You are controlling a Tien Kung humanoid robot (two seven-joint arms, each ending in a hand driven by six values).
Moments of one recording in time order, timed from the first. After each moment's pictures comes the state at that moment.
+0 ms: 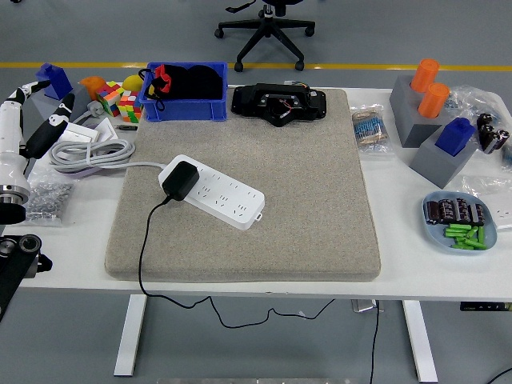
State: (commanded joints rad) left arm -0.21 0.27 -1.38 -1.33 1.61 0.47 0.00; right arm 0.14 -0.25 1.40 0.19 -1.16 -0.06 -0.07
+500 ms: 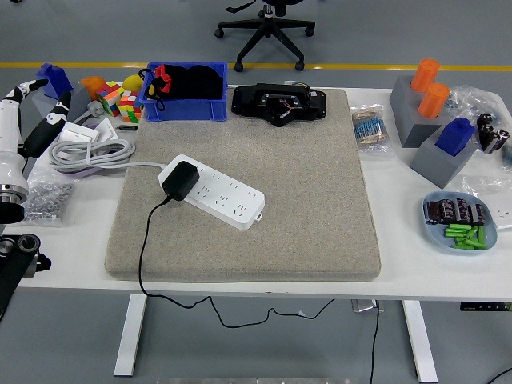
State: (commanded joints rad) left arm -0.20 0.28 -1.39 -1.34 1.61 0.47 0.00; right arm 0.15 -0.25 1.40 0.19 -1.16 -0.06 -0.08
